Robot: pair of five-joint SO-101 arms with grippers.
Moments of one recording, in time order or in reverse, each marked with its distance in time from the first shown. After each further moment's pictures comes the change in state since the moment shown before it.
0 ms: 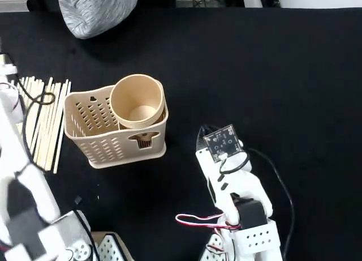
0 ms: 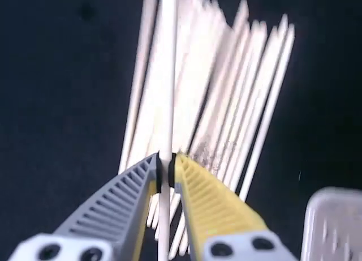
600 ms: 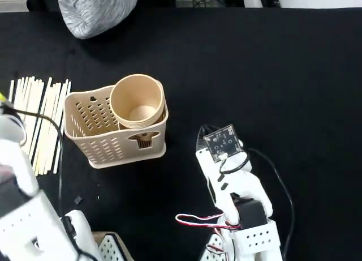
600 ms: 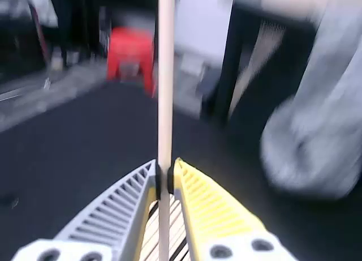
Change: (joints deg) left arm 0.0 -51.1 26.4 -22.7 24.5; right arm 0.0 0.0 0.0 0.0 0.0
